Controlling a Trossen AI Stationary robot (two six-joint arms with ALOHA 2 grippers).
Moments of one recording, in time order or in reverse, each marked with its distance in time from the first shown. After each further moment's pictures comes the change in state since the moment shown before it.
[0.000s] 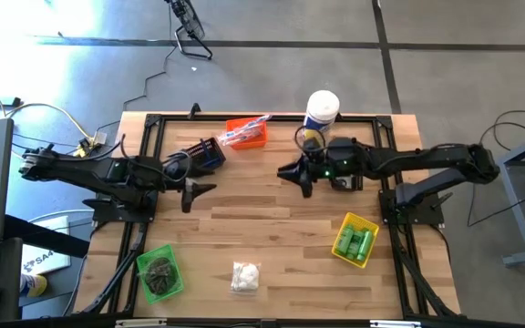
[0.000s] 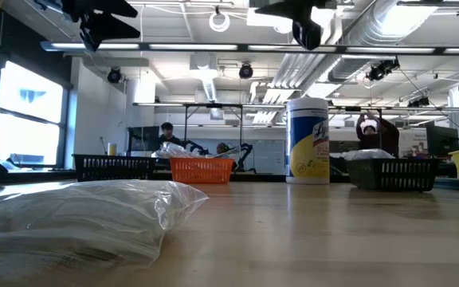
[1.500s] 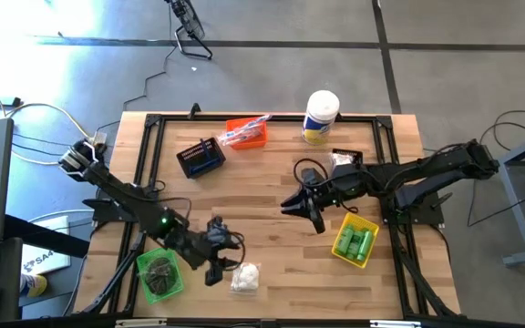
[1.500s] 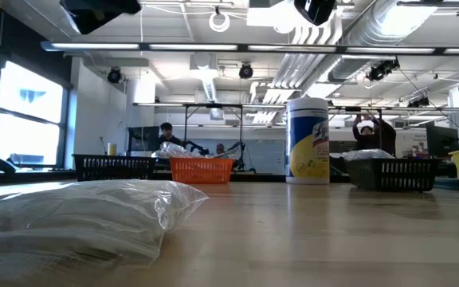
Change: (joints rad) left arm -0.466 0.749 0.384 -0.025 -0.038 -0.381; right arm 0.233 0.000 0.000 -0.009 -0.013 -0.090
